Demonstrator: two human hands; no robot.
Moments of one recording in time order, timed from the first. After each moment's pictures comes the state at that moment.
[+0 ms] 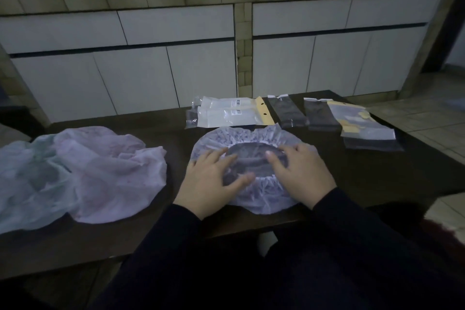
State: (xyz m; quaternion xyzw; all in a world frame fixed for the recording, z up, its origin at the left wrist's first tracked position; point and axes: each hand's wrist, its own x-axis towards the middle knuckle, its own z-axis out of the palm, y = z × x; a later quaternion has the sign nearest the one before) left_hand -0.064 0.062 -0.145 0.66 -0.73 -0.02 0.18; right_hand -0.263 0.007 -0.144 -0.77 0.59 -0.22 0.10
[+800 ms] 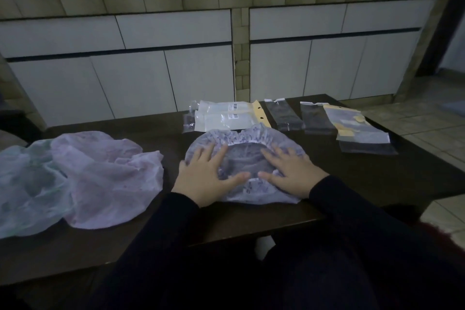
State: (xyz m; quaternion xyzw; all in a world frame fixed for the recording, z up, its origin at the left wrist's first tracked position) left_hand -0.060 0.044 -0.137 0.70 -0.71 -0.06 0.08; right_hand -0.276 -0.030 -0.151 -0.87 0.49 0.00 0.08
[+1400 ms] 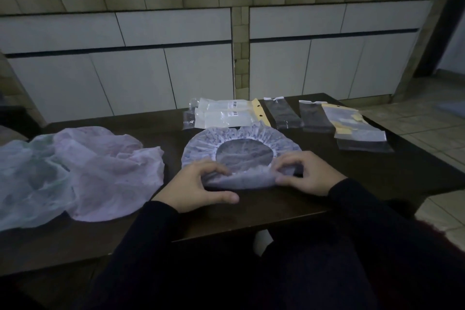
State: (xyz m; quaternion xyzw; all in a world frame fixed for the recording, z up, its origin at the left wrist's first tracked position) left_hand -0.030 0.061 -0.151 0.56 -0.74 -0.24 0.28; right_hand -0.308 -0.013 -0.141 -0.86 0.36 -0.22 0.28
